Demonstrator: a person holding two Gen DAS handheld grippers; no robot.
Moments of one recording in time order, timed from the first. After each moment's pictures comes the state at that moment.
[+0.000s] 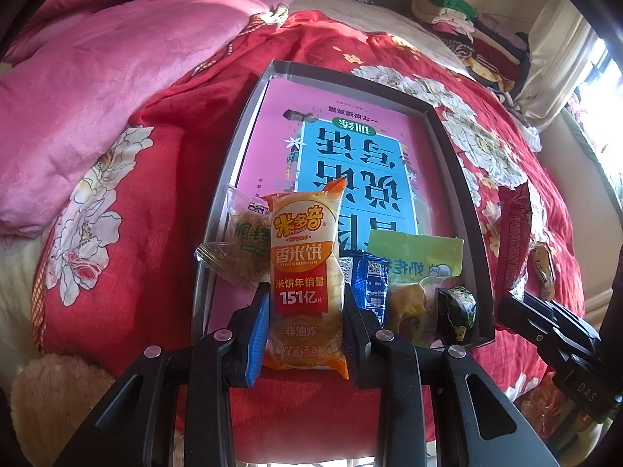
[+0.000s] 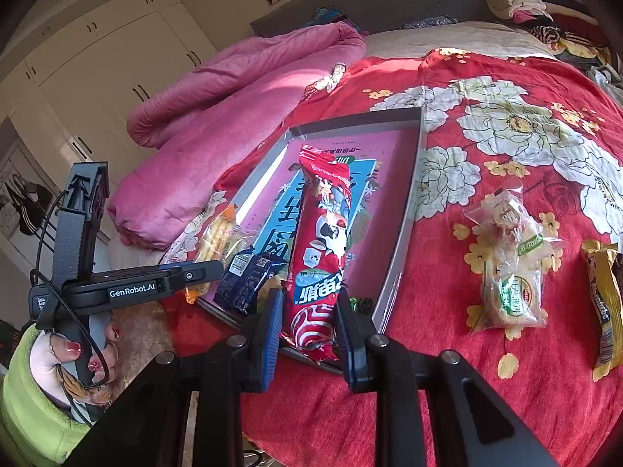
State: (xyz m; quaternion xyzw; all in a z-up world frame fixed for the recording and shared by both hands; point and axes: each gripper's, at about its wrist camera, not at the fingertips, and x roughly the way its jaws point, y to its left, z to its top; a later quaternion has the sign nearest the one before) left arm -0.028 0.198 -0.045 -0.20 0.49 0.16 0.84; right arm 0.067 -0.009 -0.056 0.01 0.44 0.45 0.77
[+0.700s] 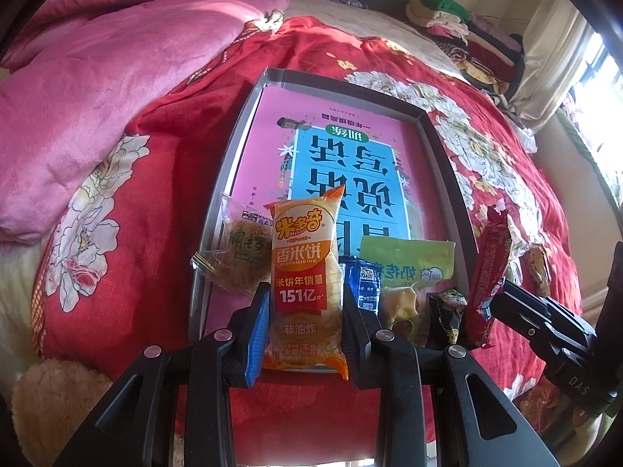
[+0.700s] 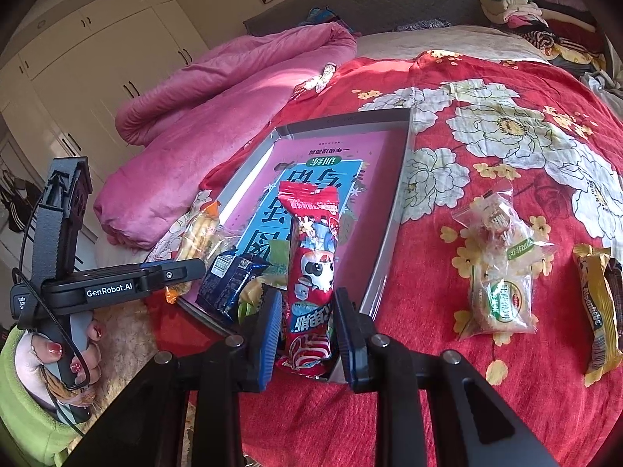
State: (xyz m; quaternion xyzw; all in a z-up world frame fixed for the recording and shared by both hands) left arm -0.028 0.196 -0.039 -0.20 0.48 0.15 0.84; right arm 0.069 -0.011 -0.056 0.00 0.43 0.44 0.79
